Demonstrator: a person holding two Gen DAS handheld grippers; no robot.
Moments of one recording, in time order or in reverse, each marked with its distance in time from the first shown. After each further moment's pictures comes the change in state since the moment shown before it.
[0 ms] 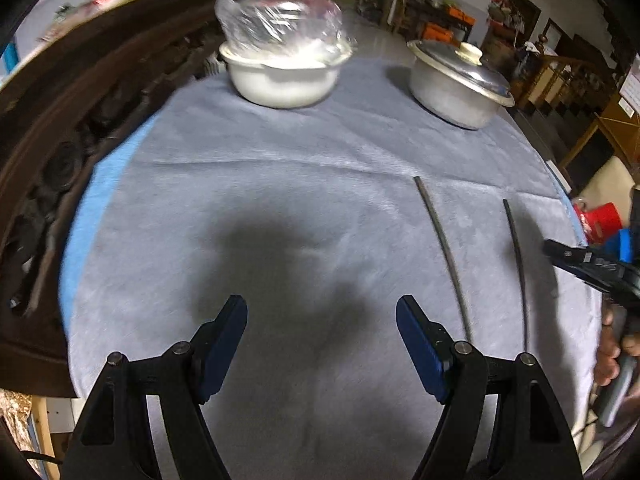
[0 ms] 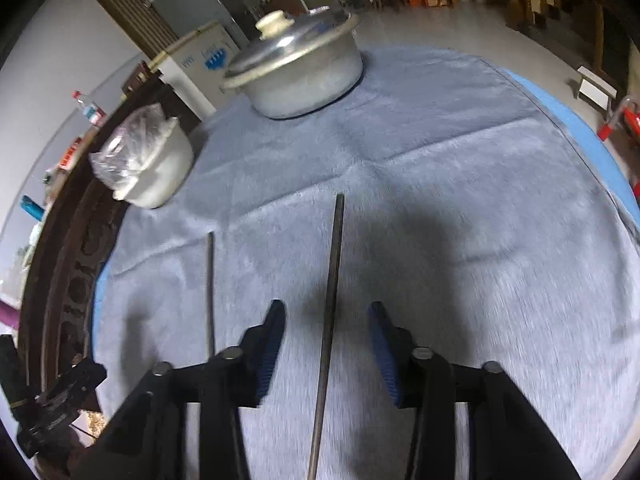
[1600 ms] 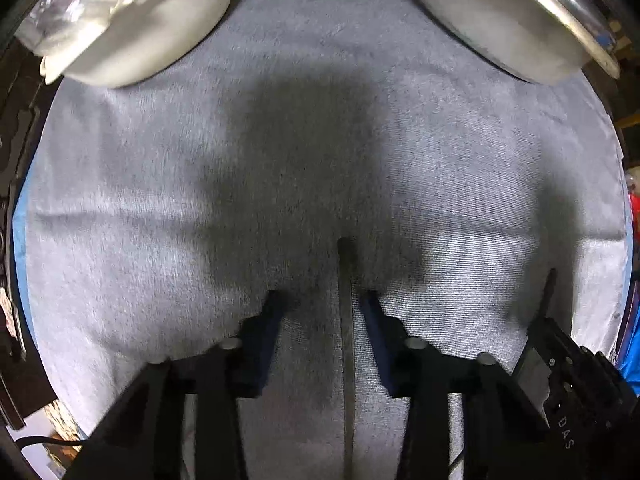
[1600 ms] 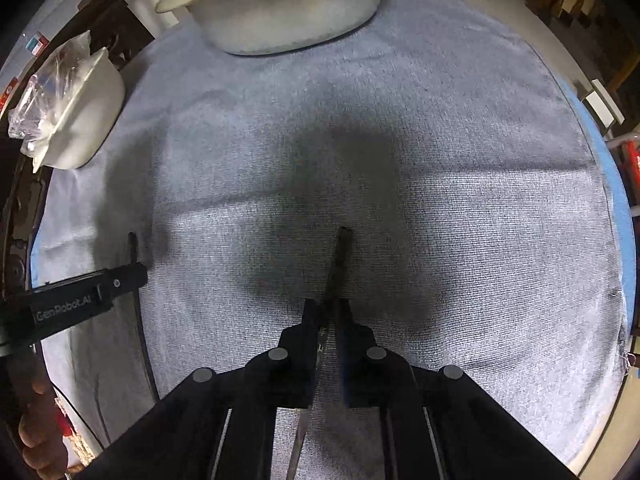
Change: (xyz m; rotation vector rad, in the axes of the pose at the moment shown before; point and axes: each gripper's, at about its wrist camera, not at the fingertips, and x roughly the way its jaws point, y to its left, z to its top) left arm 0.157 -0.120 0.119 -0.042 0.444 0.160; right arm 0.071 0.009 0.059 -0.114 0.296 -0.187
